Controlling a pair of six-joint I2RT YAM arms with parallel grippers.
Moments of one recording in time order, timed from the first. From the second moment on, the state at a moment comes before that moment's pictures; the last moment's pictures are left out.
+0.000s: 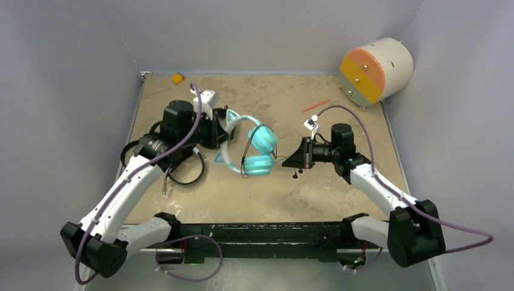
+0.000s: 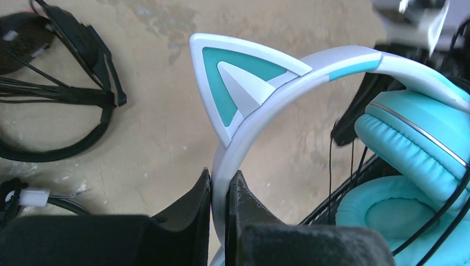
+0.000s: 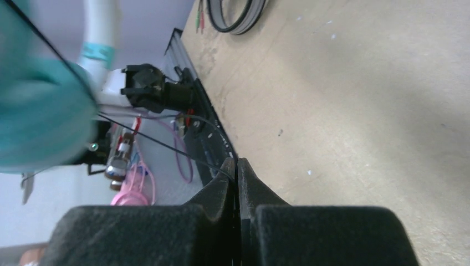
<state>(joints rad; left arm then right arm) -0.45 1.10 1.16 -0.56 0.26 -0.36 0.29 1.13 0.58 0.04 -0.98 0.55</state>
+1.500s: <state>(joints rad) -0.66 1.96 1.42 -0.53 0.04 0.50 0.29 1.81 1.08 -0.36 -0.60 0.33</state>
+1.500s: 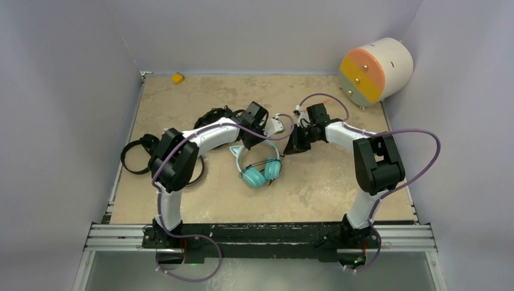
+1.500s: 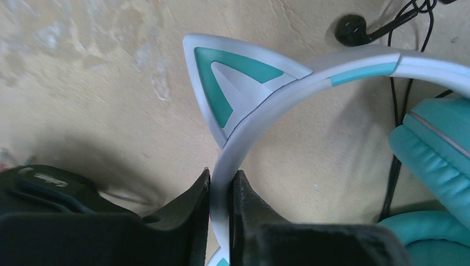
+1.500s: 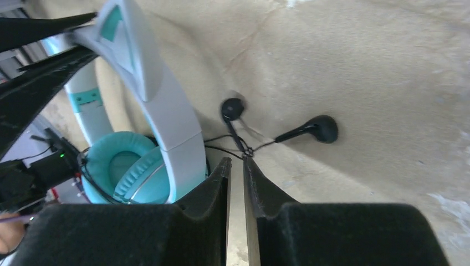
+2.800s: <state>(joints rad) -0.58 1.15 0.59 0.13 -0.42 -0.30 0.29 0.95 0.36 0.16 0.35 0.19</state>
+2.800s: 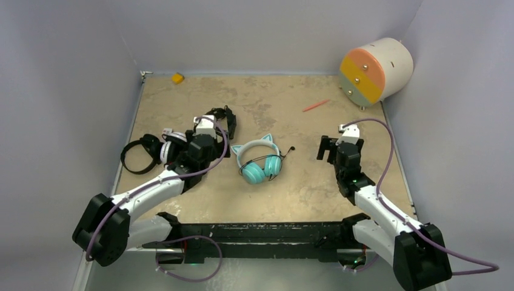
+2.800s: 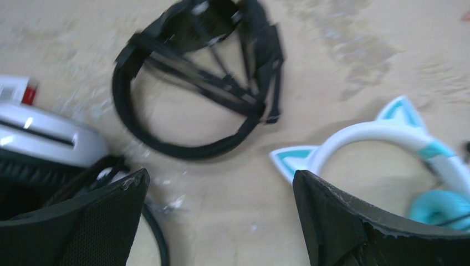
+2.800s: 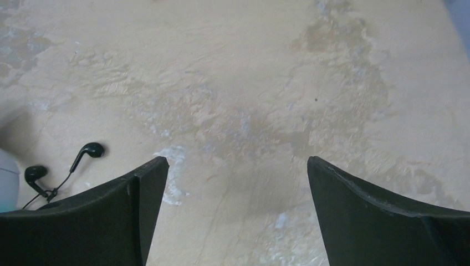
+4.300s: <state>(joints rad) -0.01 1.58 0.30 1.23 -0.09 -0.01 0.09 1.60 0.26 1.06 0.28 -0.06</state>
